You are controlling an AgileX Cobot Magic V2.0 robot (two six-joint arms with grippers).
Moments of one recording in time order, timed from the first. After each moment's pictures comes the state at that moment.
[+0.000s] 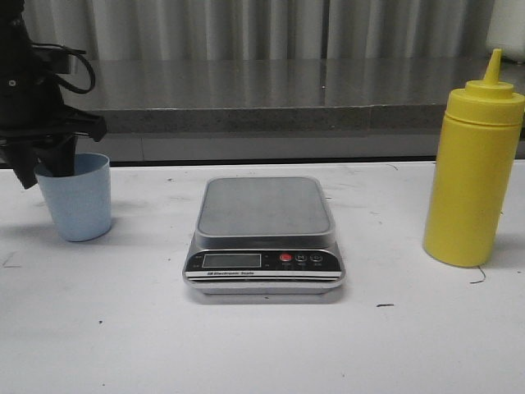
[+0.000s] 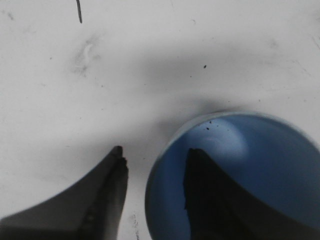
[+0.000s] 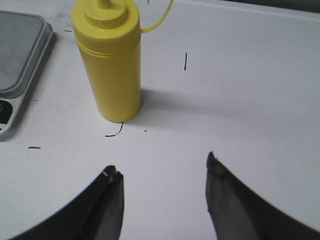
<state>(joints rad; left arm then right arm) -0.17 1.95 -1.47 0.09 0.84 -0.11 0.05 0.64 -0.59 0.01 0.67 -0.03</state>
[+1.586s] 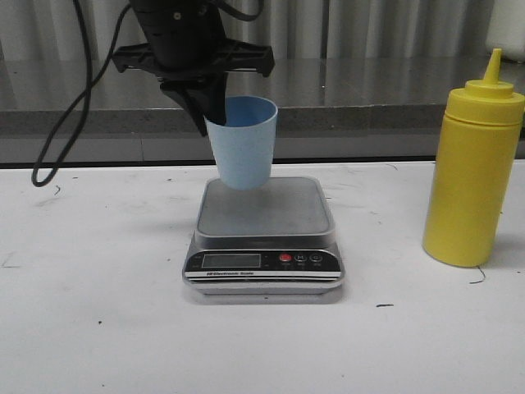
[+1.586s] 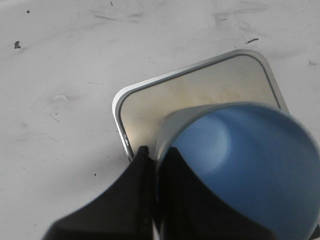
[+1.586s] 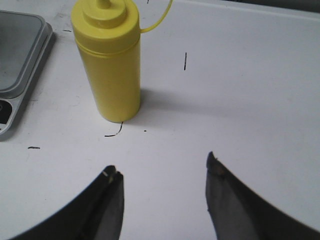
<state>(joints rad) -0.54 2.02 -1.77 0.05 0.92 -0.21 0.05 0.64 -0.59 0.01 0.67 -0.03</state>
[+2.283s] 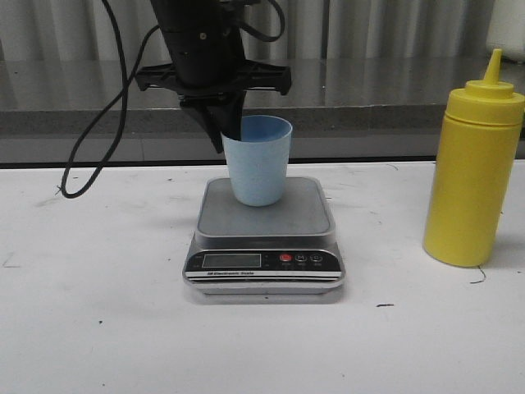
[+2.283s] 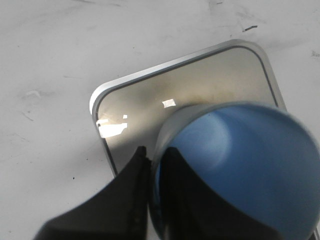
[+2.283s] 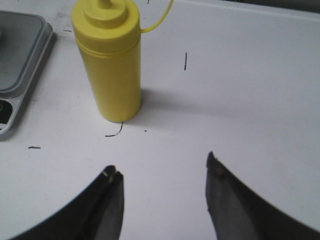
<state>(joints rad) -0.55 2.11 -1.88 0.01 1.00 -0.21 0.05 0.64 -0.59 0.01 0.67 -0.03</state>
